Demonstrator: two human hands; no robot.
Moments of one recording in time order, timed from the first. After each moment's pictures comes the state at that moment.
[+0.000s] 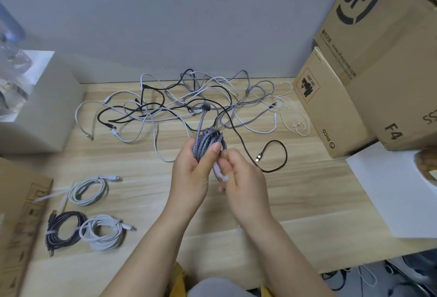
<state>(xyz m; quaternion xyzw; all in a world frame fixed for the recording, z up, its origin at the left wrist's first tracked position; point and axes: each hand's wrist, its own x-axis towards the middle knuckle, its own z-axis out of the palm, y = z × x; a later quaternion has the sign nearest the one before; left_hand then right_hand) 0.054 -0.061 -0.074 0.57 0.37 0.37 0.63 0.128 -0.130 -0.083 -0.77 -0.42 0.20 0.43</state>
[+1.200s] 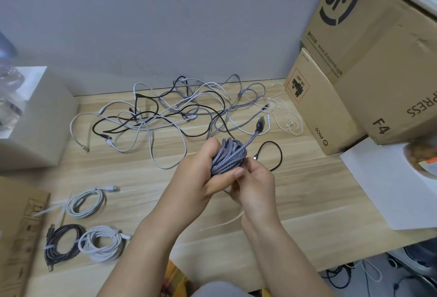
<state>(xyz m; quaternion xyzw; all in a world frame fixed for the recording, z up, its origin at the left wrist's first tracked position) 0.043 -0.062 -0.037 0.81 0.23 0.23 0.49 0.125 -0.135 -0.063 -0.62 -0.07 0.36 0.69</state>
